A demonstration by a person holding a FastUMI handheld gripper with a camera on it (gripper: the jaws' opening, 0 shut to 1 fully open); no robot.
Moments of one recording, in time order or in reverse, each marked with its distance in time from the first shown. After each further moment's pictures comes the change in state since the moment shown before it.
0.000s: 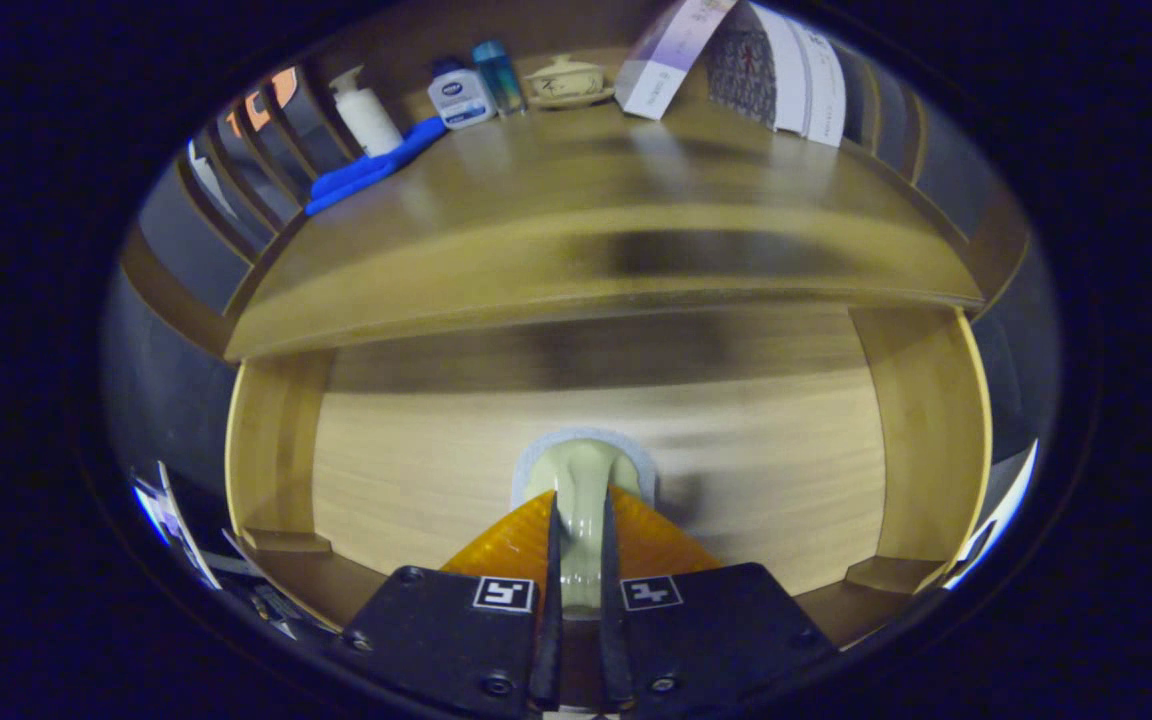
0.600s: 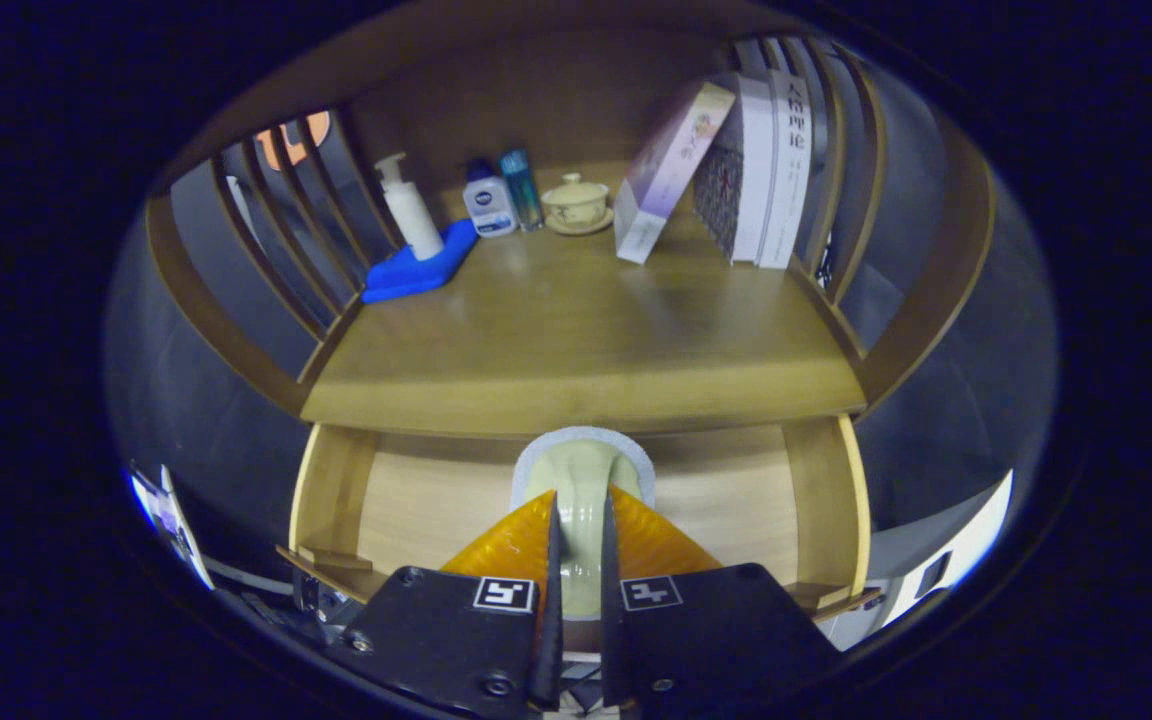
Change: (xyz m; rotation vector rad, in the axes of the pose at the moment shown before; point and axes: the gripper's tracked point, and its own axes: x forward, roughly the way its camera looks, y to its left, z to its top) arm -0.102 0.008 0.054 -0.053 -0.209 0.023
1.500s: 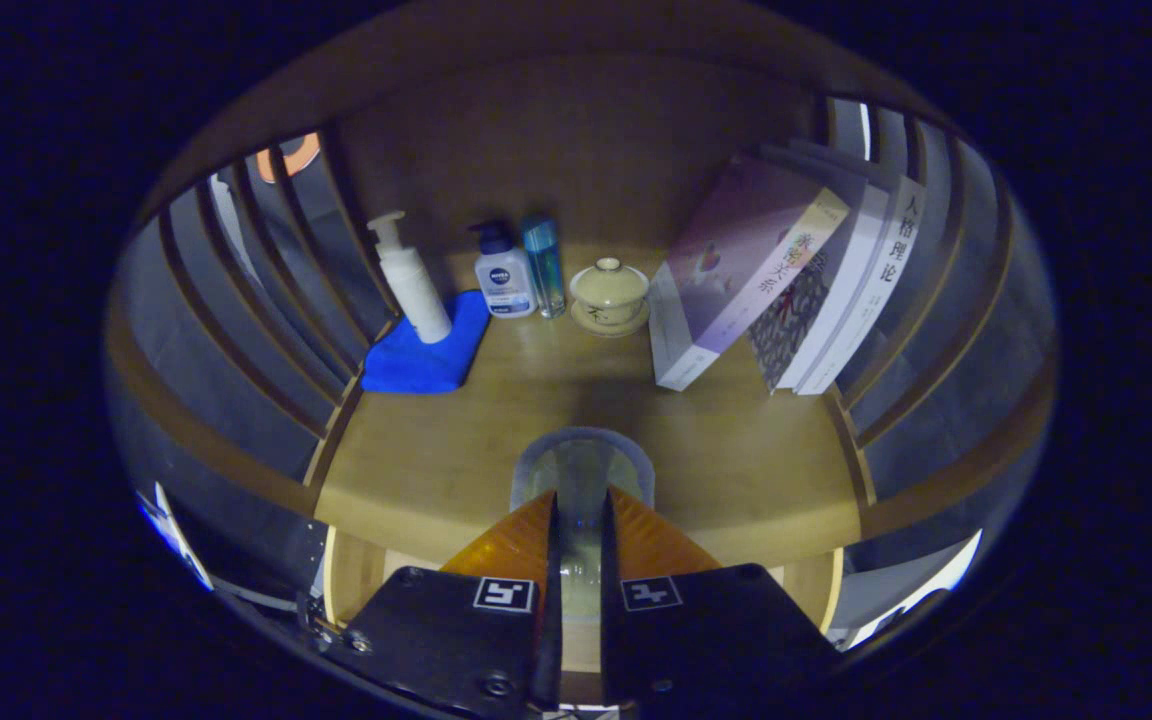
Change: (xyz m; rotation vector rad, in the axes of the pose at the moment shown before) arm 0.040 0.036 0.129 -0.031 -0.019 -0.043
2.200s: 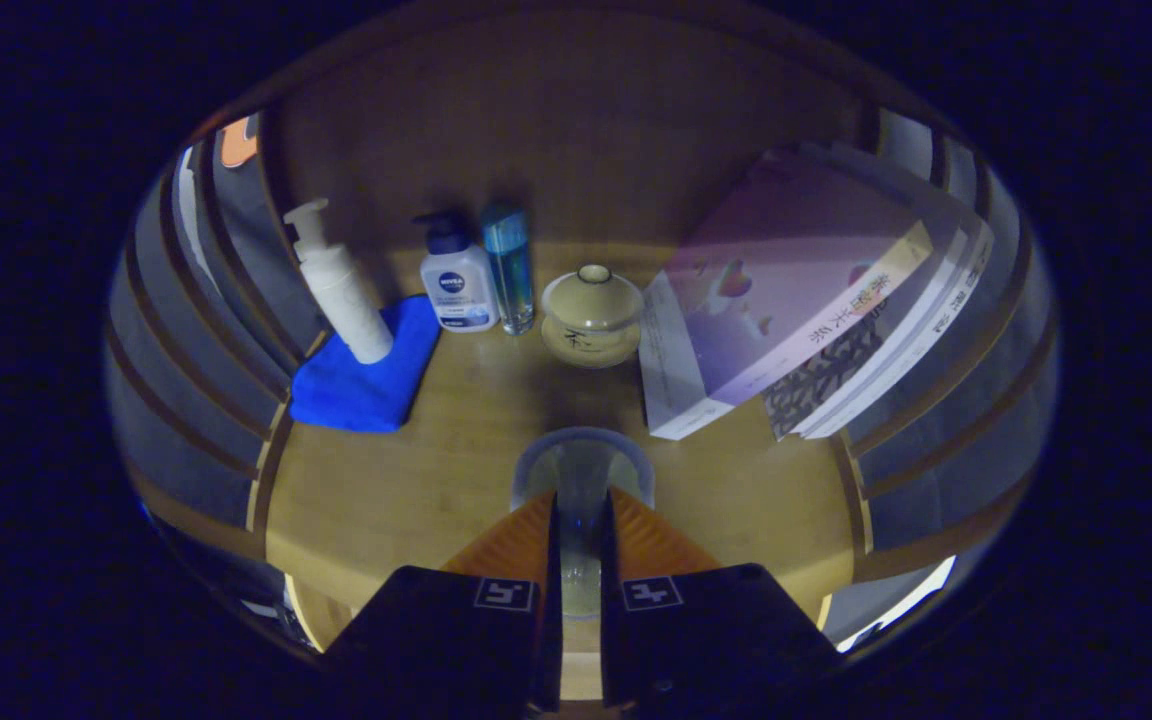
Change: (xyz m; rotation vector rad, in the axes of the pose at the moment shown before) arm 0.067 -0.010 0.040 -0.024 0.041 -0.142
